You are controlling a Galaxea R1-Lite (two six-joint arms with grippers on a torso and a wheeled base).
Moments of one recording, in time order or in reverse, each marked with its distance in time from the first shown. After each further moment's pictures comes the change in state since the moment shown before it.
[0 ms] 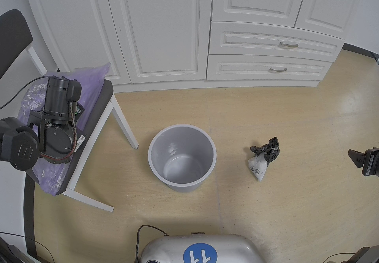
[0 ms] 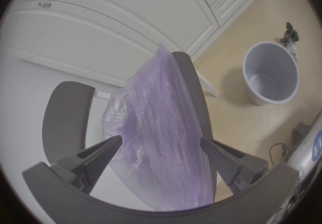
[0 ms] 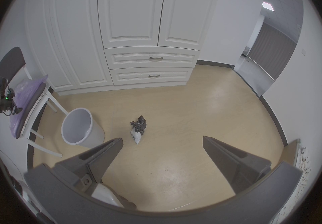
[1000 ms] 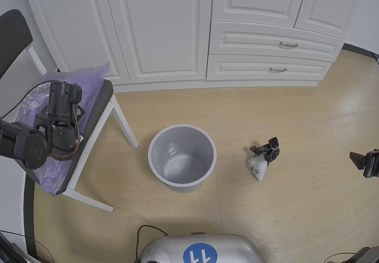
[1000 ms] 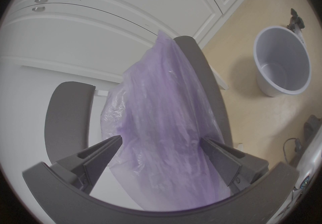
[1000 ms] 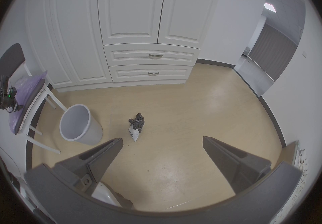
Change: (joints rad) left arm 0.073 0.080 0.020 -0.140 0.018 0.106; right arm -0.077 -0.006 0.016 -0.002 0.067 -0.047
